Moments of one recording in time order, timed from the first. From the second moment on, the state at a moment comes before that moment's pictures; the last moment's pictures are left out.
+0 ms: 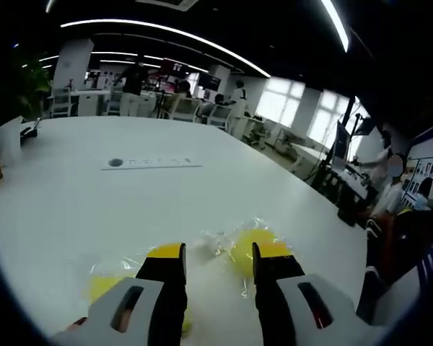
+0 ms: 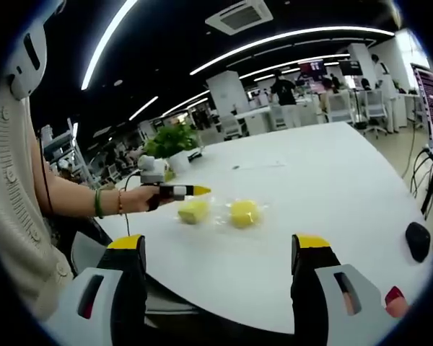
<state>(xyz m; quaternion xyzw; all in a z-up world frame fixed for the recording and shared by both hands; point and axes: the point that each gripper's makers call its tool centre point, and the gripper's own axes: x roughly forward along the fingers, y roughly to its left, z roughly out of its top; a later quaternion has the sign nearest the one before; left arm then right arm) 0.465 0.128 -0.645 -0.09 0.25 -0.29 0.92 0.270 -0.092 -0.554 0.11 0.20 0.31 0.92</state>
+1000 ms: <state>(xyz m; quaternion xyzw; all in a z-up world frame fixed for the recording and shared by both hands) 0.330 0.257 -0.567 -0.08 0.20 -0.22 0.95 0.265 -0.025 -0.536 0.11 0.17 0.38 0.90</state>
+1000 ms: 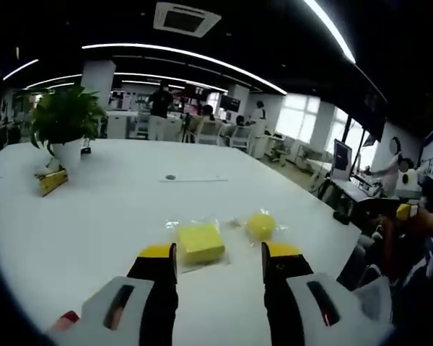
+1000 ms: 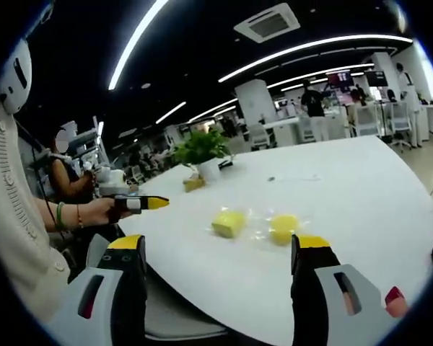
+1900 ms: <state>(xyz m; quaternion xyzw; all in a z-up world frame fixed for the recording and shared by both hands) 0.275 0.299 -0.541 -0.12 0.16 -0.22 0.95 0.272 -0.028 -0.530 0.13 0.17 0.37 0.90</state>
